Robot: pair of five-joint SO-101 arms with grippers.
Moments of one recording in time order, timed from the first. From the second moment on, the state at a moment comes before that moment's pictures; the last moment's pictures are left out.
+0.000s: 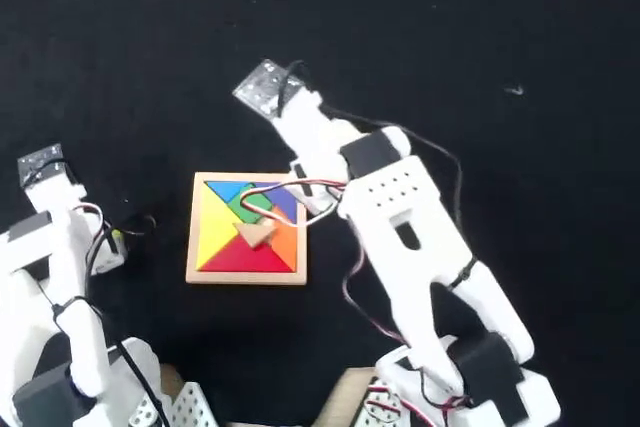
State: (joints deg) left arm -33.6 -23.0 58.4 52.7 -4.1; right arm -26.5 -14.0 21.6 68.1 23.7
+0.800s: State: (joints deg) left arm -34.9 -23.0 59.7 48.8 -4.1; right arm -35.7 0.0 13.6 74.7 24.0
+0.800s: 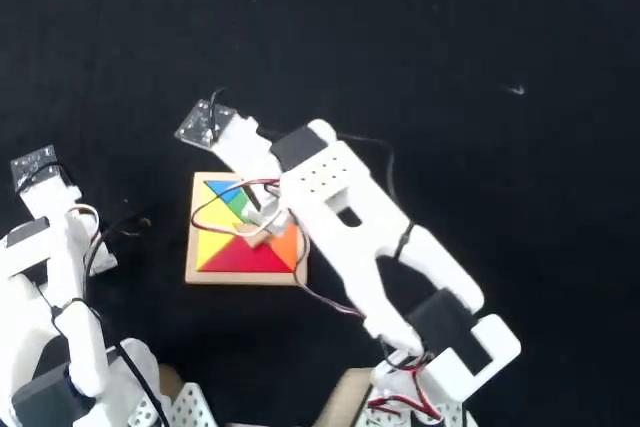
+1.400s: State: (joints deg) left arm -34.9 -23.0 59.7 48.3 -4.1; right arm -34.5 5.8 12.4 78.0 29.0
